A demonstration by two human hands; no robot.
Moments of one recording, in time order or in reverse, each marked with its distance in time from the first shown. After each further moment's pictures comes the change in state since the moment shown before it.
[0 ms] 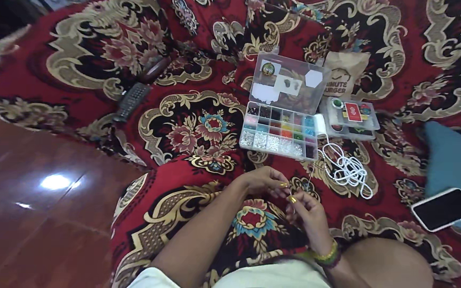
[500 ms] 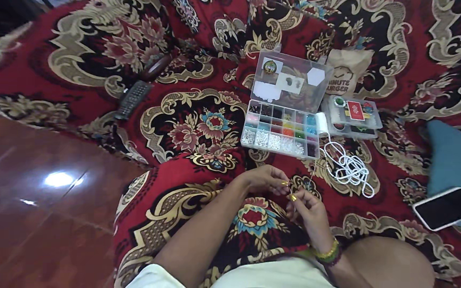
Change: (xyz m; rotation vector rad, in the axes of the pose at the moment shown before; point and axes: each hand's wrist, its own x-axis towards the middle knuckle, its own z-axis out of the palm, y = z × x) left_hand 0.001 -0.002 -0.002 -0.012 0.001 -0.007; right_hand 0.001 0.002 0.000 -0.050 -0.004 -0.027
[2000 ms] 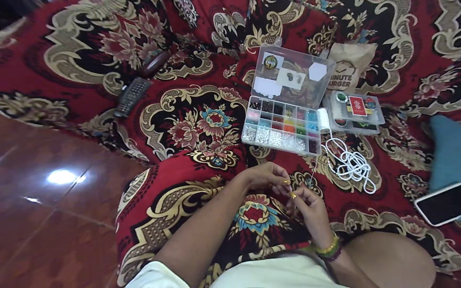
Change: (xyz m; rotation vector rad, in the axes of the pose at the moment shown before) left_hand 0.000 0.001 0.000 0.116 -0.034 0.021; right_hand 0.000 0.002 0.002 -0.048 -0.010 0.027
